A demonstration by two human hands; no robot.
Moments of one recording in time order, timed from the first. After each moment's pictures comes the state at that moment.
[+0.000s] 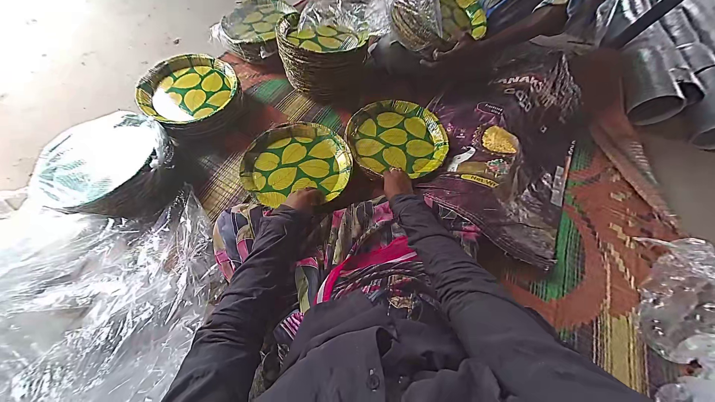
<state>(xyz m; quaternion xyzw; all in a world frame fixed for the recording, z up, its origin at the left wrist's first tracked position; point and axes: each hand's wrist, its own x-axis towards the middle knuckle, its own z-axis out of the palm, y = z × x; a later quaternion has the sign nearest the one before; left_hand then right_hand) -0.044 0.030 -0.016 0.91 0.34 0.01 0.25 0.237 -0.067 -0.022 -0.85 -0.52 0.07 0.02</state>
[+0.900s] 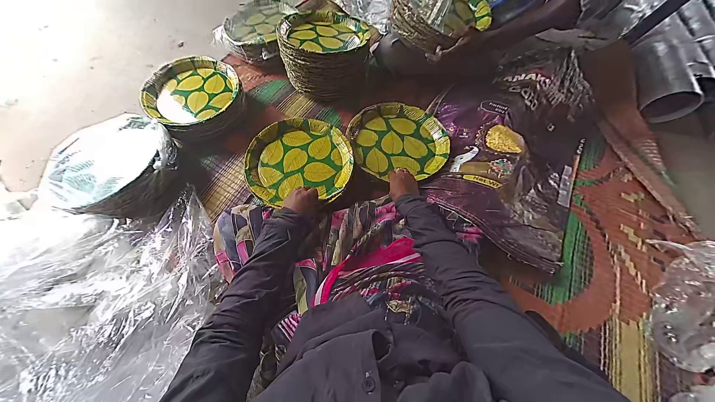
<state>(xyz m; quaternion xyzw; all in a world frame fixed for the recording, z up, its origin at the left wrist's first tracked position) -0.038 0.015 0.008 0.90 0.39 -0.02 0.20 0.253 -0.072 -0.020 -0.85 -0.52 0.09 0.02</state>
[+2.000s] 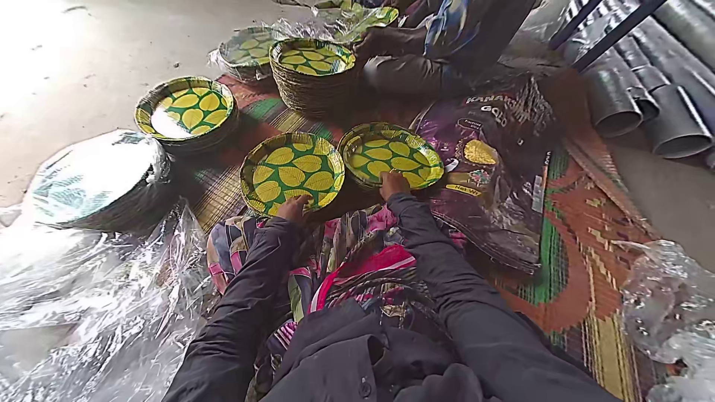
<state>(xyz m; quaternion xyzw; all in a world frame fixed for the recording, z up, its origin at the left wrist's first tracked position) -0.045 0.026 -0.007 0.90 0.35 0.07 0.25 0.246 -0.070 0.022 -0.87 -0.48 0.08 0.08</state>
